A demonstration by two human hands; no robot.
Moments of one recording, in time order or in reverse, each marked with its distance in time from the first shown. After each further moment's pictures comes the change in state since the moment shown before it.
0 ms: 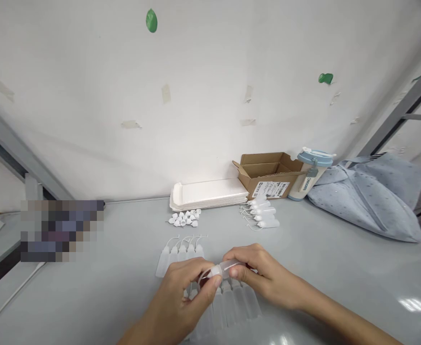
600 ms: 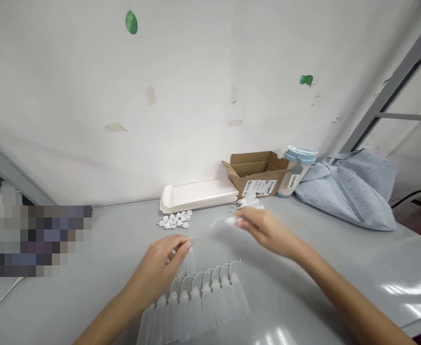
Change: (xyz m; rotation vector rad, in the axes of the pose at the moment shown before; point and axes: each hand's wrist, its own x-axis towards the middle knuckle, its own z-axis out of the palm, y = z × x) left_hand 0.027 -0.016 -0.025 0.225 0.060 -0.133; right_hand 0.001 0.039 -0.052 -0.412 0.194 0.049
